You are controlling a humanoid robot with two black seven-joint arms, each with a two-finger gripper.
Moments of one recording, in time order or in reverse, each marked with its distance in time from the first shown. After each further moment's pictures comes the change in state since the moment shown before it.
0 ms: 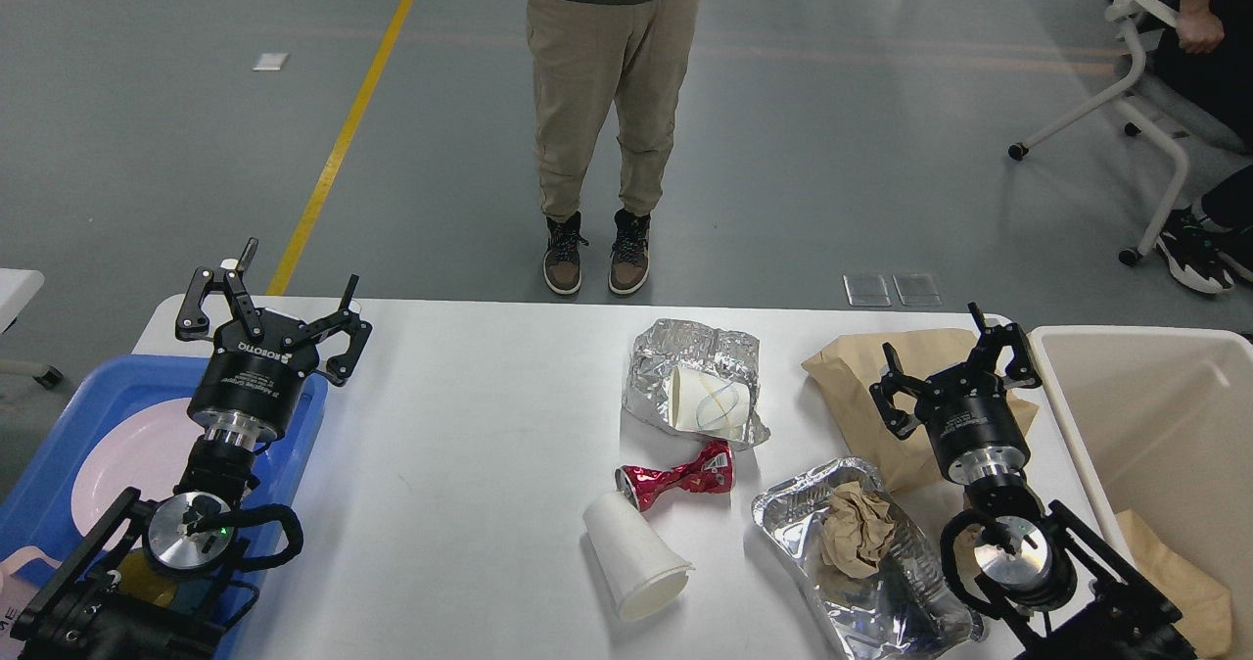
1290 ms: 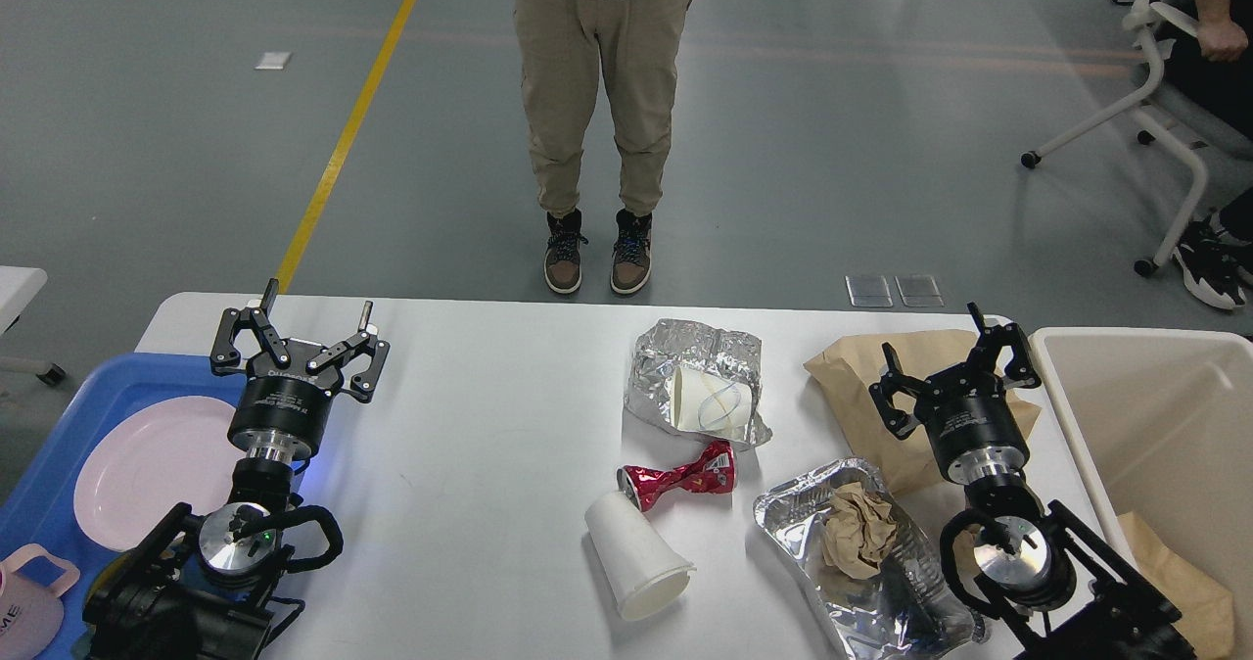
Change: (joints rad) left arm -0.113 -0.096 0.005 0.311 -0.076 -0.136 -0.016; right arm 0.000 0.001 0.000 0.000 0.000 0.000 0.000
